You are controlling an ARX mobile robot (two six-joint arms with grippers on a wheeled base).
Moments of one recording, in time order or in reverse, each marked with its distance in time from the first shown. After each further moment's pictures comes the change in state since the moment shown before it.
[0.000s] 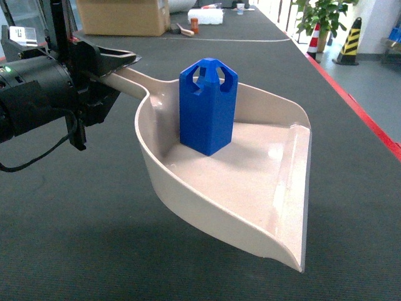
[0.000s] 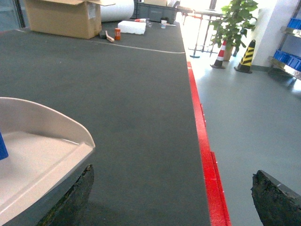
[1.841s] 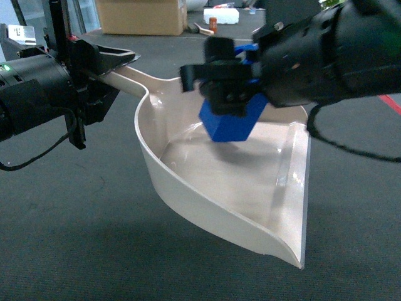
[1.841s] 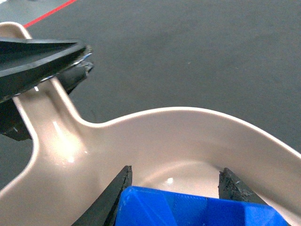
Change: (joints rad) left arm 0.000 0.000 0.001 0.001 0.000 -0.001; right arm 0.251 0.993 0.713 -0.042 -0.343 0.161
